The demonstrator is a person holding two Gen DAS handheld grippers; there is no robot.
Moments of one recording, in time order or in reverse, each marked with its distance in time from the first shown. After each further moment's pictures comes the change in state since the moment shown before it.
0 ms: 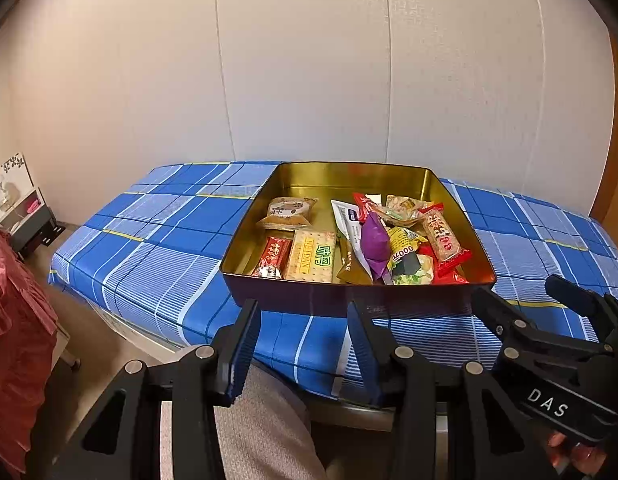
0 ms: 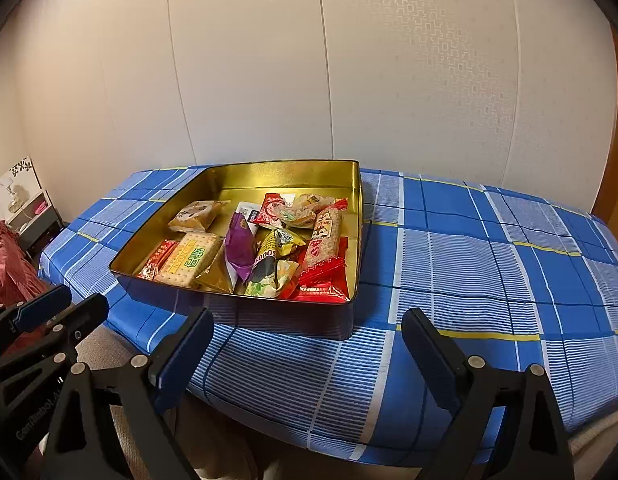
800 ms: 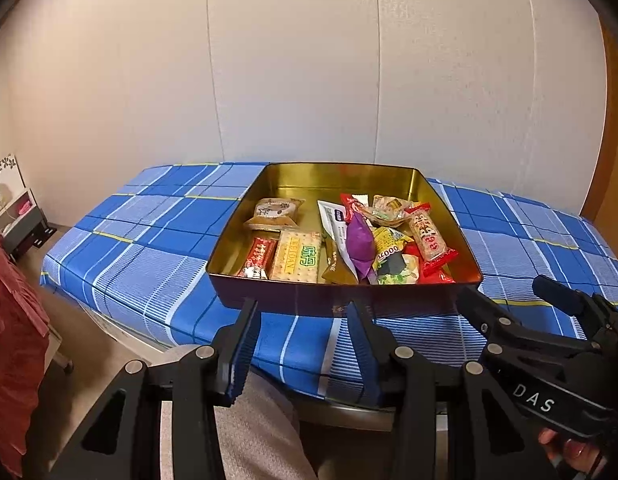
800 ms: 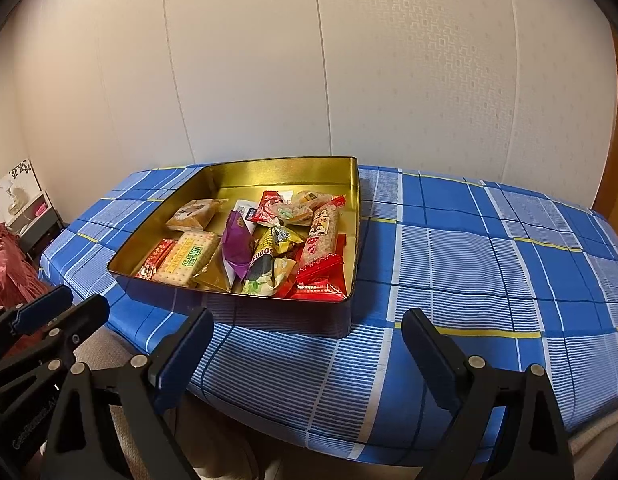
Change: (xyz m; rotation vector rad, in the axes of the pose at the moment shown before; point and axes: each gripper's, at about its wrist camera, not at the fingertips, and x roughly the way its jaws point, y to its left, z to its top) left arm -0.001 -0.005 0.000 0.002 0.002 -0.043; right arm 0.003 -0.002 0.000 0.019 0.007 -0.003
